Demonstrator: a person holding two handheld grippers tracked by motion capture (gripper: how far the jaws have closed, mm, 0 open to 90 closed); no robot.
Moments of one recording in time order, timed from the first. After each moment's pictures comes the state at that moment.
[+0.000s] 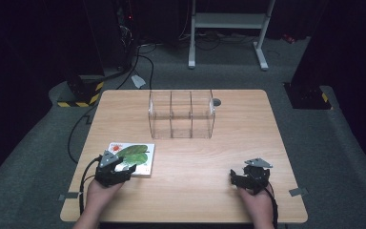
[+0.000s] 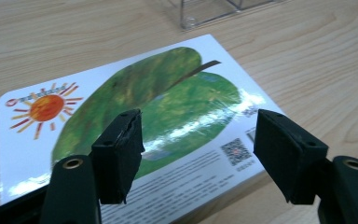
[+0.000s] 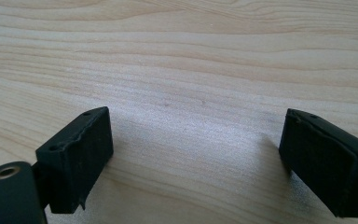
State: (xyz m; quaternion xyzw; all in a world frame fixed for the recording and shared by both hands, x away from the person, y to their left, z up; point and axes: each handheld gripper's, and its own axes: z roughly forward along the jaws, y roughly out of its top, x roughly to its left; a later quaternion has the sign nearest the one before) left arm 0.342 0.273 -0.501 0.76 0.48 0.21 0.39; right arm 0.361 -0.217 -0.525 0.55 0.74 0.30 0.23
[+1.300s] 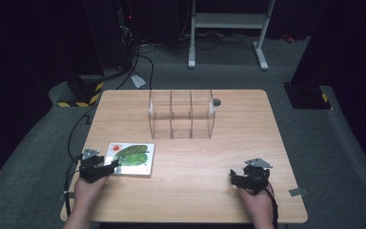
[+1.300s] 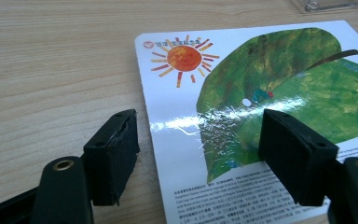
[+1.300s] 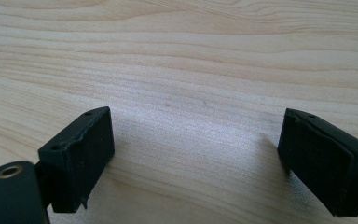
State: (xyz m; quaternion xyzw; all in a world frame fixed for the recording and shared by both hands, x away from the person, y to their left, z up) left arm 0.360 0.333 -0.523 0.70 0.57 0.21 0.36; right arm 0.360 -0.217 -0.525 0.55 0.74 0.30 0.23
